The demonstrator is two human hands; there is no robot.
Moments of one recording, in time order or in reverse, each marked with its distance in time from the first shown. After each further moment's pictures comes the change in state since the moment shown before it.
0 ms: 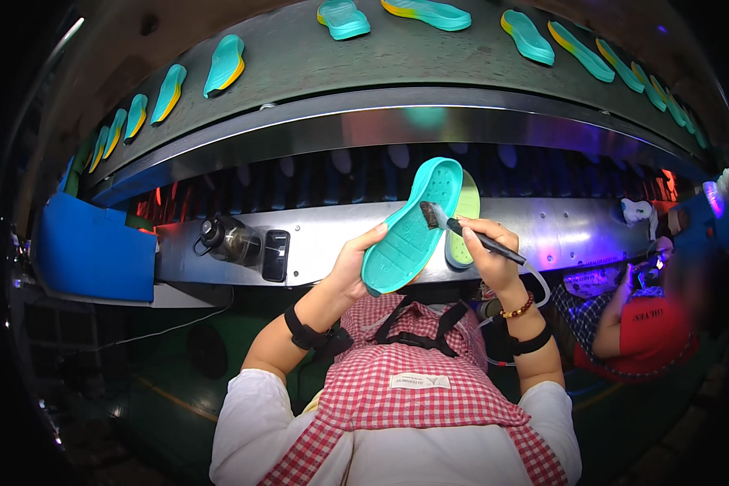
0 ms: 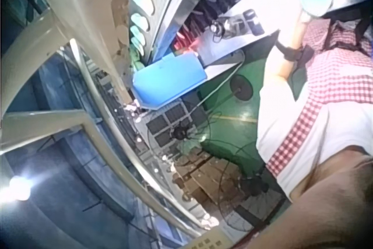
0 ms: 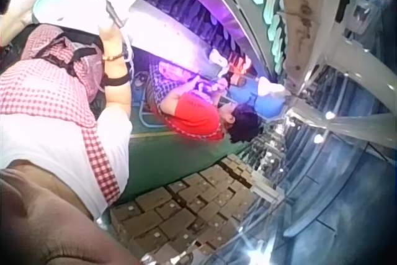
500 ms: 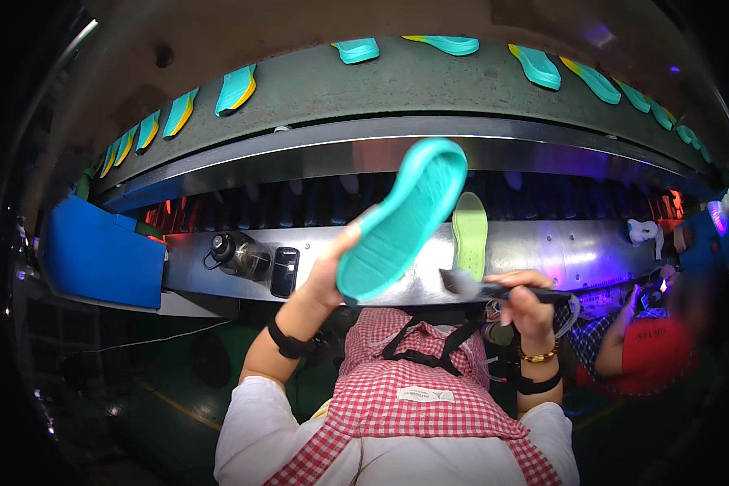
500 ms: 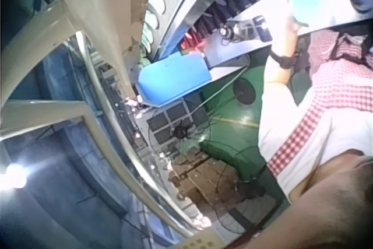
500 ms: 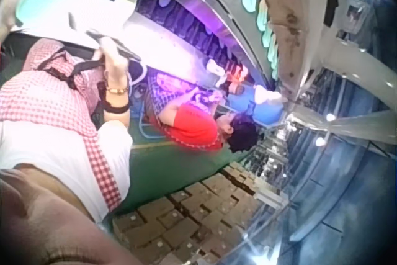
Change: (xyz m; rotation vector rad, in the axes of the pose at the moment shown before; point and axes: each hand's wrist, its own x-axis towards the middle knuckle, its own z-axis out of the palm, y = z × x) left_hand -0.022 0.041 0.026 0.230 -0.058 0.244; right_hand -0.019 -0.026 -0.048 0.824 -0.198 0.315
